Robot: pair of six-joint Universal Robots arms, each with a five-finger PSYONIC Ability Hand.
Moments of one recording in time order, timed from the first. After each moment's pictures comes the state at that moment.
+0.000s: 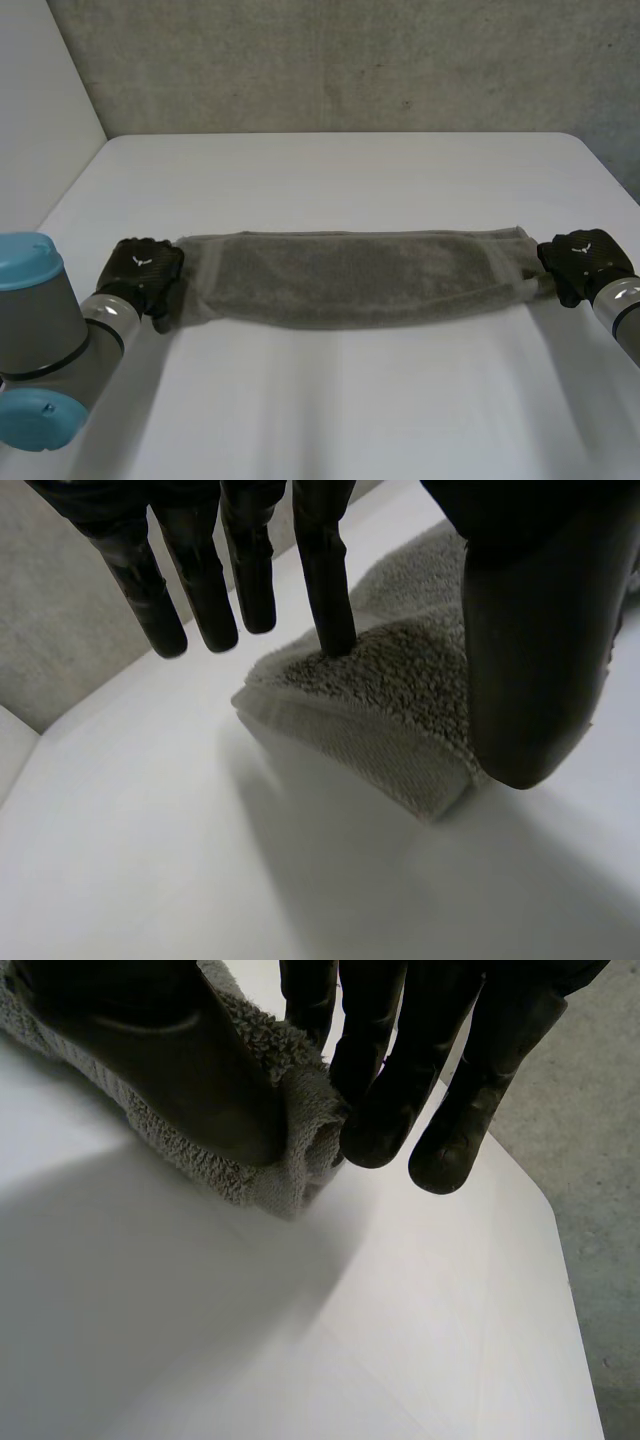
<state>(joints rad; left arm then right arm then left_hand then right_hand) 4.46 -1.97 -1.82 3.46 -1.54 3.53 1.53 -1.11 1.75 -0.29 1.30 2.49 0.43 0.43 0.43 0.42 0.26 1.31 1.29 1.34 1.34 1.15</state>
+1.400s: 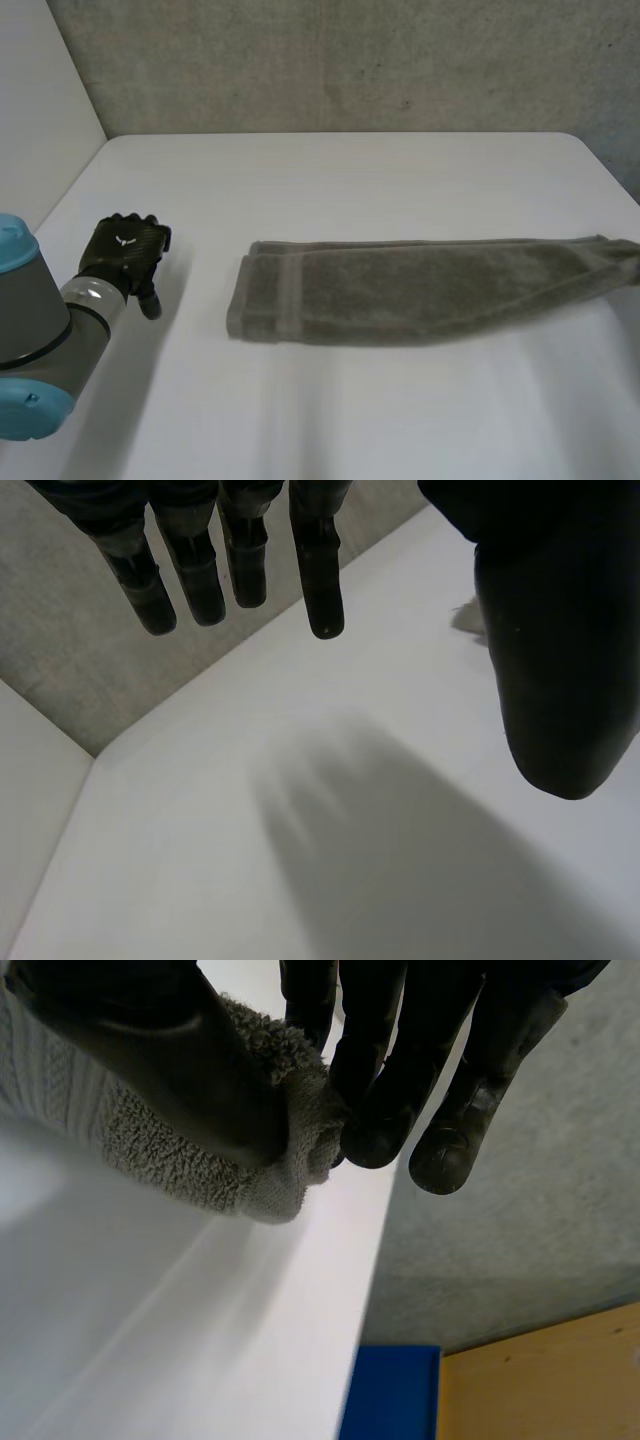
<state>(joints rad) 4.48 -1.89 -1.81 3.44 -1.55 3.52 1.31 -1.15 1.55 -0.11 1.31 2.36 0.29 0.29 0.29 0.29 0.08 1.31 1.29 1.34 1.34 1.15</state>
